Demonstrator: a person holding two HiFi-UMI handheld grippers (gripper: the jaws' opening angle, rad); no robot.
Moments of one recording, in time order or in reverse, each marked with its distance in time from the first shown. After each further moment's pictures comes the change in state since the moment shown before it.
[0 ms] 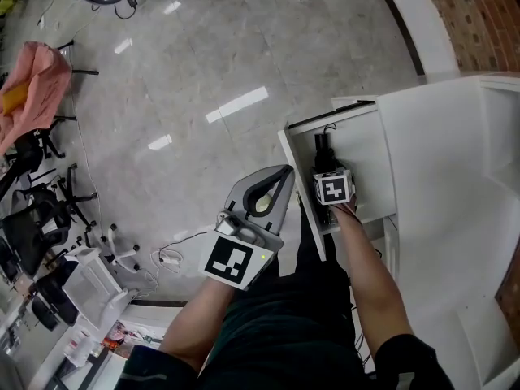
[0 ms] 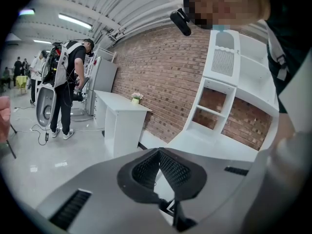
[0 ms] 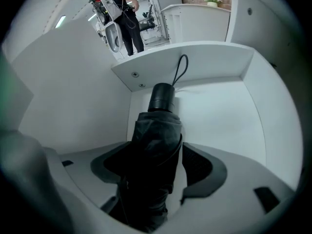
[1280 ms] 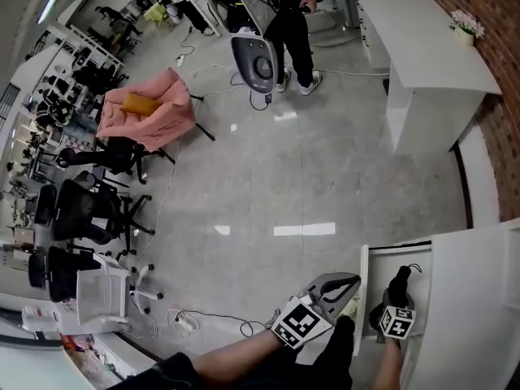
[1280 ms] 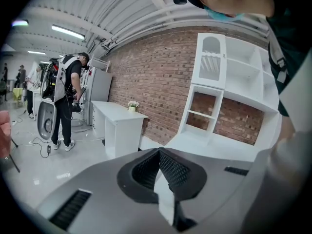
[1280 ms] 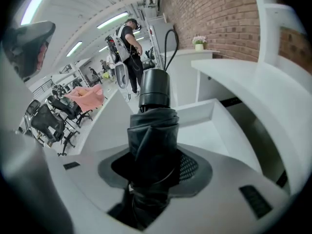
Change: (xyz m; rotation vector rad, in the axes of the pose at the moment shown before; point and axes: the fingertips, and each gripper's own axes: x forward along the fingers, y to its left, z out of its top) left arm -0.053 -0.028 0.011 0.105 -0.059 -0.014; right arm -0.118 -0.024 0.025 0.010 -0.423 -0.015
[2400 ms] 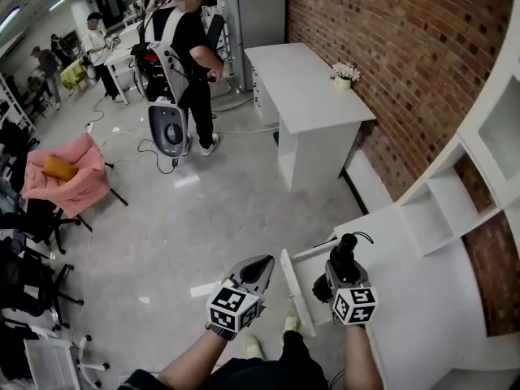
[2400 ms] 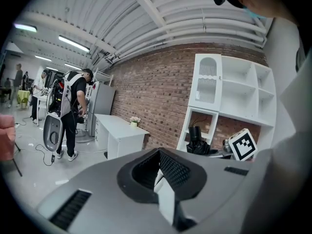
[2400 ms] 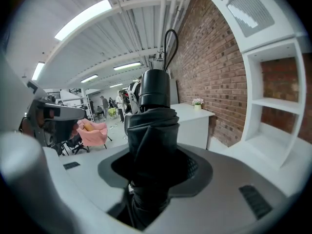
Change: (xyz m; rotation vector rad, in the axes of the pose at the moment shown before) left arm -0.118 -0.002 0.092 -0.011 -0.139 0.021; right arm -0.247 0.108 0.190 -0.079 -0.546 -0.042
